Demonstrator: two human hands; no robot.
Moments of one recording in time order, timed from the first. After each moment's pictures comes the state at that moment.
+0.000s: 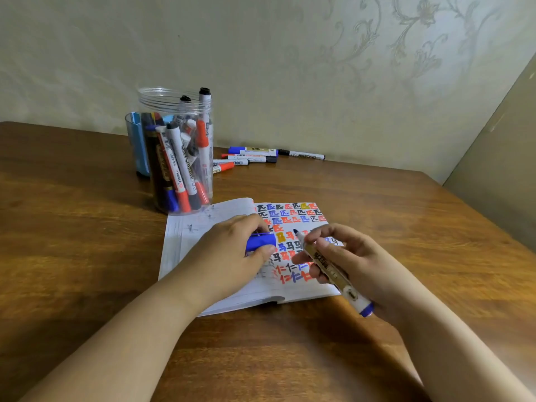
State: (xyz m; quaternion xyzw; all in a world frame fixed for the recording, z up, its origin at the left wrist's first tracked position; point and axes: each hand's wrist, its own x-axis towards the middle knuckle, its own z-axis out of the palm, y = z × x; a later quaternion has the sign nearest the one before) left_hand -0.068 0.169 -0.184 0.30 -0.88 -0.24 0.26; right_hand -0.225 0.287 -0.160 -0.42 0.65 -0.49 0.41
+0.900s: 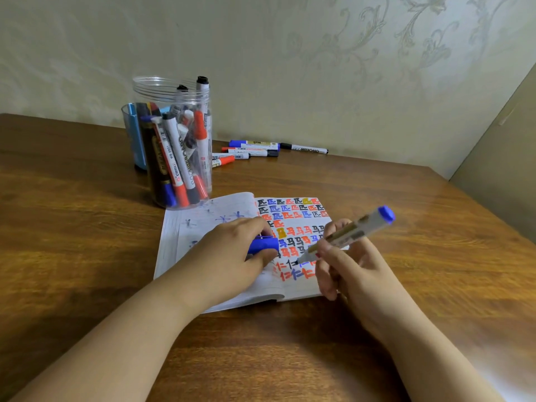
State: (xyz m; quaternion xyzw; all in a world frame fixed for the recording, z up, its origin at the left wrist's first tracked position) left_hand -0.069 0.169 -0.188 0.28 -0.90 -0.24 0.22; right_hand -0.218 0.287 -0.187 -0.41 0.58 -0.61 0.36
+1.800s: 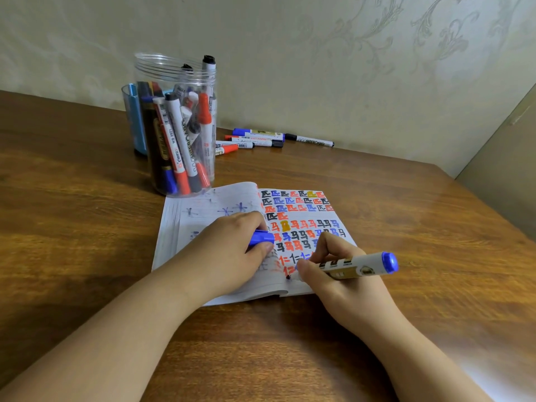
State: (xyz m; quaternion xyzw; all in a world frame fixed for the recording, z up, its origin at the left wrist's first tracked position) left_hand -0.070 0.165 -0.196 0.32 -0.89 -0.24 0.20; right_hand -0.209 0.283 -0.201 -0.52 0.68 -0.48 0.20
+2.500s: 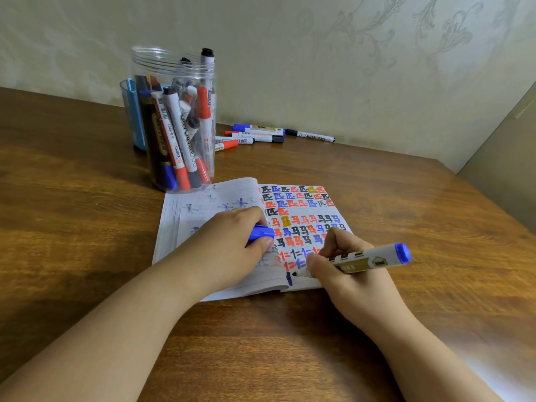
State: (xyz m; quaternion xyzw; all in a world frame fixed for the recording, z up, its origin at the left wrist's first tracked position) left_hand -0.070 0.163 -0.197 0.31 -0.90 -0.24 0.21; right_hand -0.211 0.286 -0.202 -0.51 0.68 -0.50 0.19
